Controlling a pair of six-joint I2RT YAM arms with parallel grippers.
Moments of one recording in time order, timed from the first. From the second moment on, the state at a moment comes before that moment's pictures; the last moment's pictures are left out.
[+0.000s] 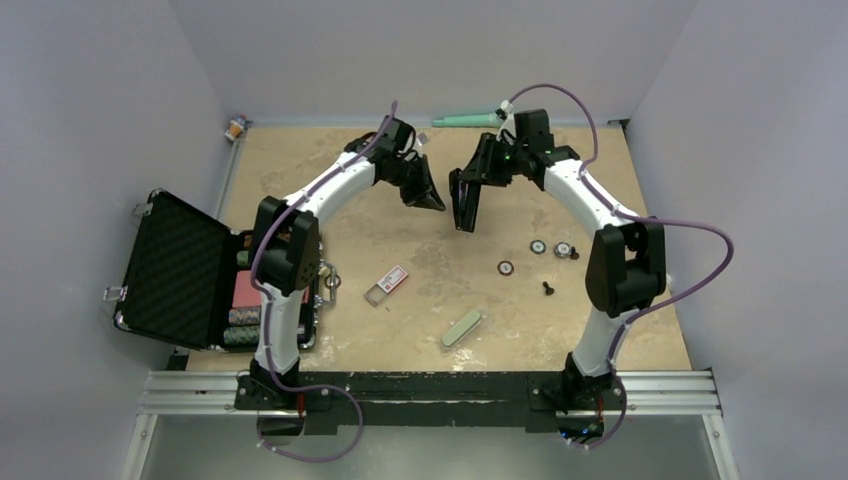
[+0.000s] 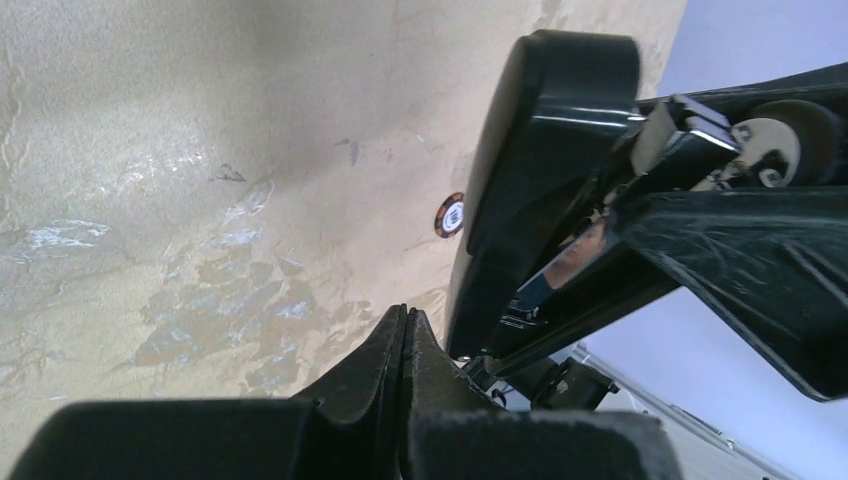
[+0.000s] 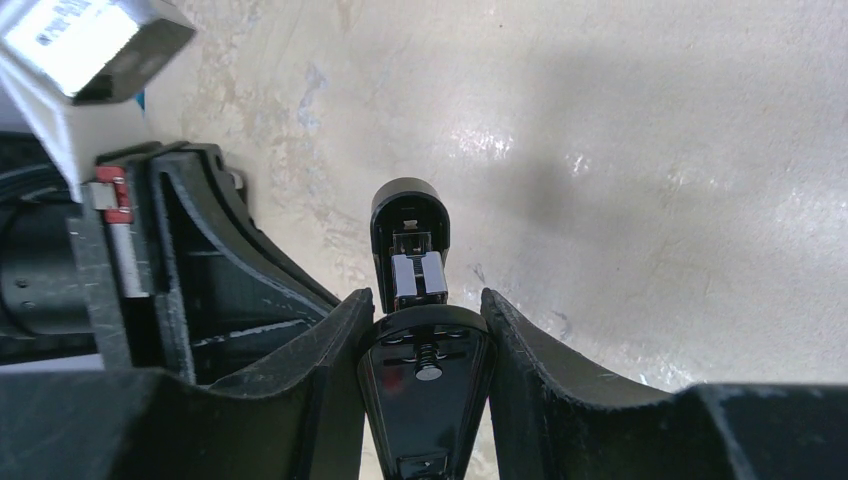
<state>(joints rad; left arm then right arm) -0.47 2.10 1.82 -0.68 0.56 -0.73 0.27 1.83 1.53 -0.43 -0.44 0.46</state>
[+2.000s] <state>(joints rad) -0.48 2.20 2.09 -0.68 0.53 -0.75 0.29 1.81 1.50 -0.45 -0.52 0.46</state>
